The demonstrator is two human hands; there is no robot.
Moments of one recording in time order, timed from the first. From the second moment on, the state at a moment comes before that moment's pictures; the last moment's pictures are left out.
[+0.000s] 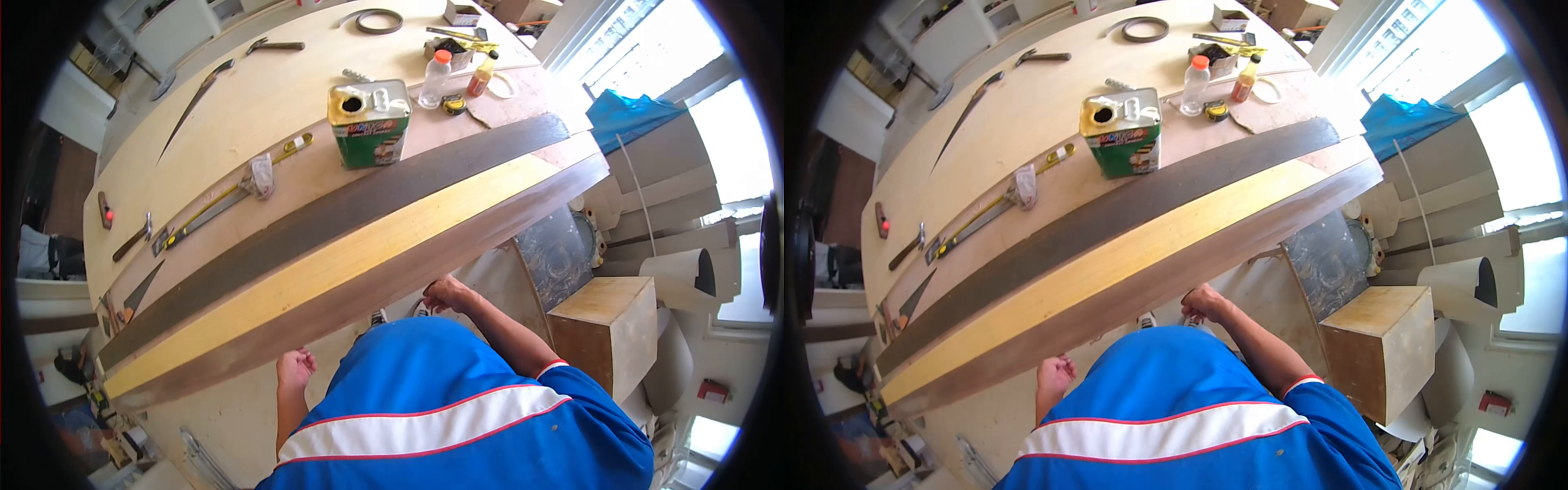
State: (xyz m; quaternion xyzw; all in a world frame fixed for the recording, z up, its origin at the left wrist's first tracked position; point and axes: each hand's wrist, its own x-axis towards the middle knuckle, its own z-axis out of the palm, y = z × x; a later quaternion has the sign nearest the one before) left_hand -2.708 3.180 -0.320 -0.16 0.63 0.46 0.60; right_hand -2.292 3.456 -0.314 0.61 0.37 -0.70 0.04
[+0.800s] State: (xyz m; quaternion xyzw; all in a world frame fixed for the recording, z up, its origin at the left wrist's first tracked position) left_hand -2.470 3.193 -0.305 0.39 0.78 -0.21 0.44; right_hand -2.105 4.160 -0.243 0.60 0.71 -0.22 -0.31
